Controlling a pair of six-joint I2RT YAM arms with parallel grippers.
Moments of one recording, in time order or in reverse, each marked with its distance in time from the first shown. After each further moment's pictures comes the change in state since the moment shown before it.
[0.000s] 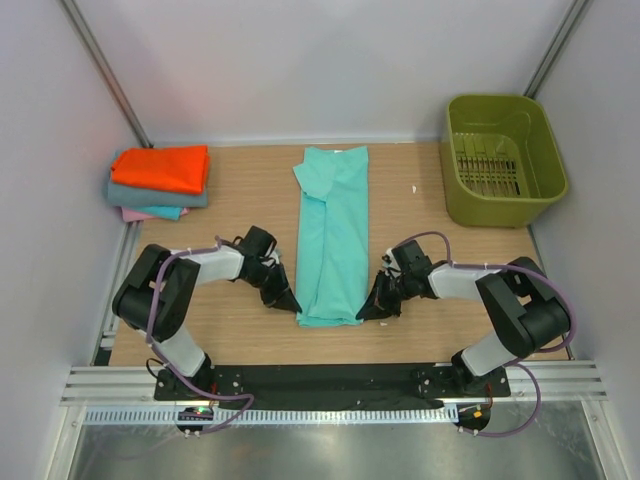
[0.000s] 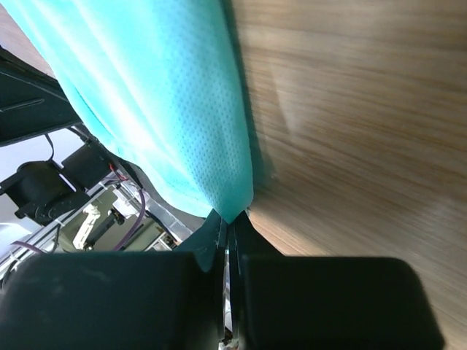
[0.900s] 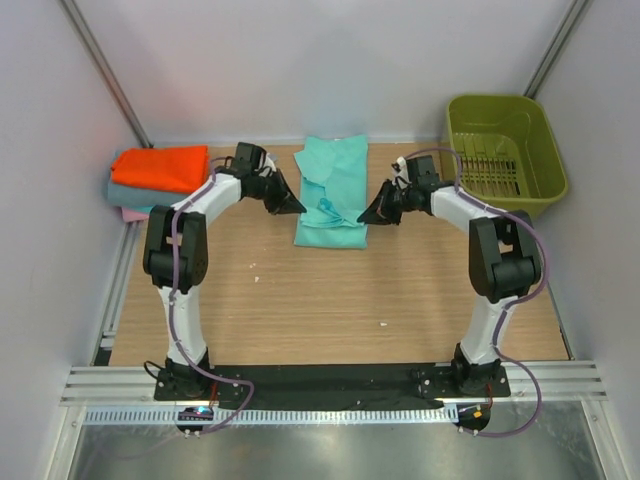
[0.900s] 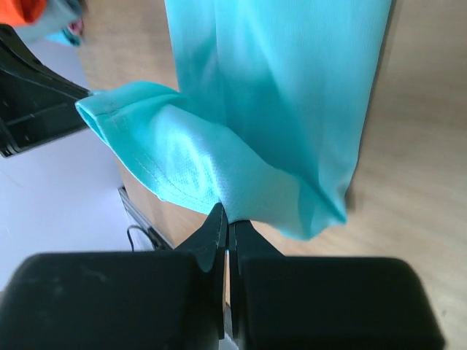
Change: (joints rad) left arm 0.198 0.360 0.797 -0.095 0.035 0.119; right arm -0.255 0.341 0.744 -0.185 -0.009 -0.208
